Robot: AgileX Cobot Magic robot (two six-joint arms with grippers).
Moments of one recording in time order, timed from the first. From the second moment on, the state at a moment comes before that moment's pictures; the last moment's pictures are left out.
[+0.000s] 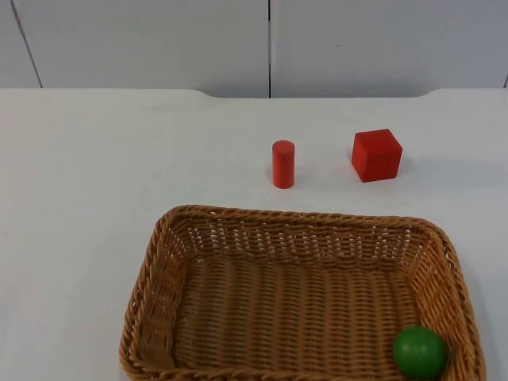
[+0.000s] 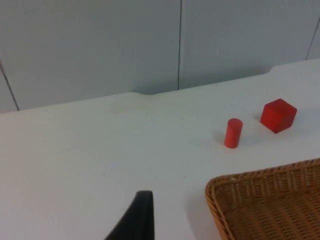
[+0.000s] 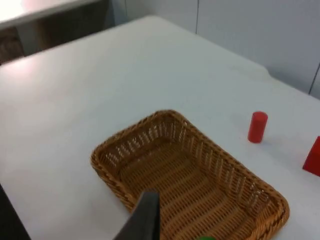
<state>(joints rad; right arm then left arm) 0.95 0.23 -0.56 -0.23 0.76 0.18 -0.13 0.24 -0.57 -0.31 0.78 0.24</state>
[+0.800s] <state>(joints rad) 0.96 0.00 -0.51 -0.15 1.08 0.11 -0.13 0.00 -0.50 0.00 1.07 0.02</state>
